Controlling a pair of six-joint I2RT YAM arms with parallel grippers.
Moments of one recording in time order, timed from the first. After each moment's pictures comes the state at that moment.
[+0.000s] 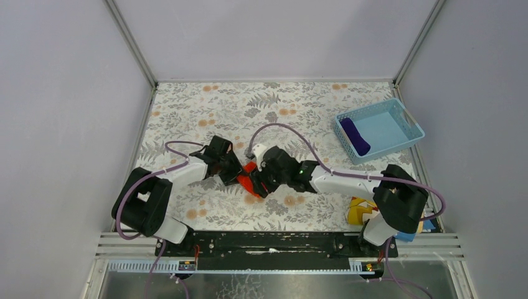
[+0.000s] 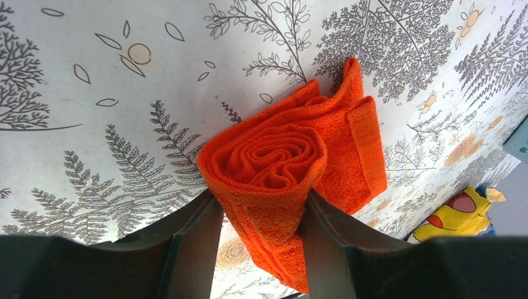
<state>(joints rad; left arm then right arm) -0.42 1.49 0.68 -0.26 0.19 -1.00 0.97 1.59 0.94 -0.12 -0.17 0.23</state>
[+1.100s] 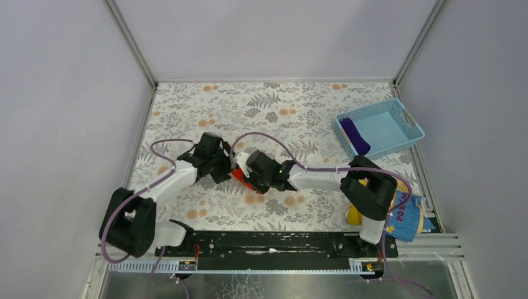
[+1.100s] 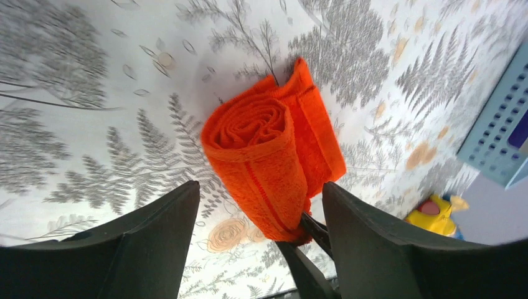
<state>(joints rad) -0.38 1.34 0.69 -0.34 0.15 -1.00 1.09 1.83 1.10 -0.18 0.06 -0.05</state>
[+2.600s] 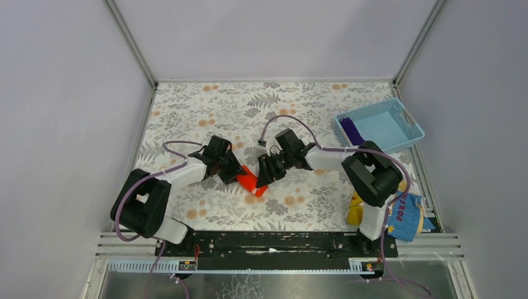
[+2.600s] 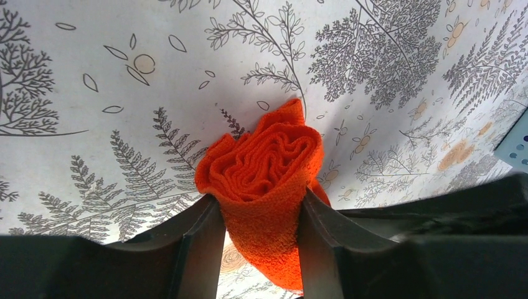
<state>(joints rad) -0.41 1.47 0.67 -0.25 0.18 -1.01 0.72 1.90 1.03 -0.05 -0.73 0.35</state>
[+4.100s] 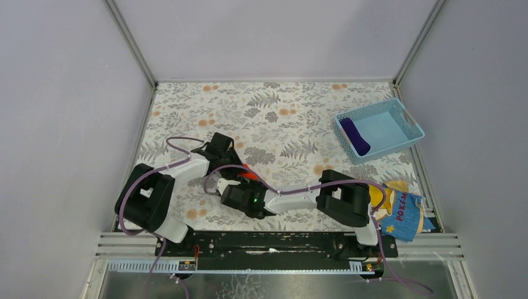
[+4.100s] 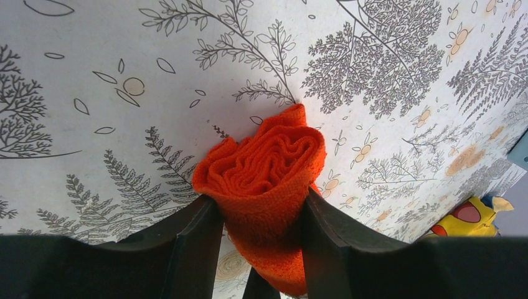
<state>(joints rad) -0.41 1.53 0.73 -0.27 0.17 -0.97 1.33 2.00 1.23 -0.27 0.67 -0.18</state>
